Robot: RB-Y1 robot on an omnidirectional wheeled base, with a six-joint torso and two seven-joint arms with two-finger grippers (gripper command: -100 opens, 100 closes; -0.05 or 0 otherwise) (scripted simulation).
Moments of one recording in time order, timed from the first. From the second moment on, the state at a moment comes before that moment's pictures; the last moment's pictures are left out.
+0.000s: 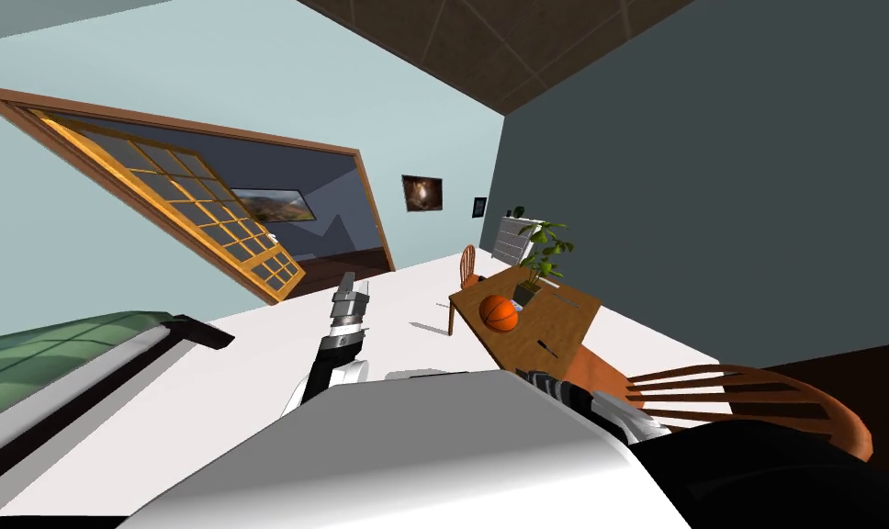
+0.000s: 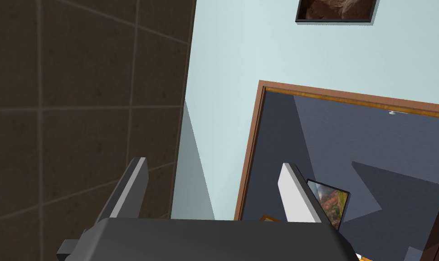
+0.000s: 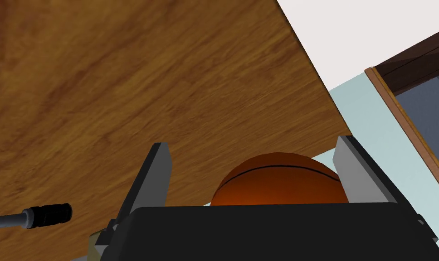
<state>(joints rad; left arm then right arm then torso) 0.50 0.01 -0.05 -2.24 -0.08 -0.39 -0.01 0.38 -0.93 0.45 -1.09 0.51 -0.48 -0.06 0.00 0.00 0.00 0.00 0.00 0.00</state>
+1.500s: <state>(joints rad) 0.50 0.01 -0.05 -2.24 -0.08 -0.39 -0.01 0.34 -1.06 0.65 -0.69 0.65 -0.49 -0.04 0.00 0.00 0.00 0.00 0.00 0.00</state>
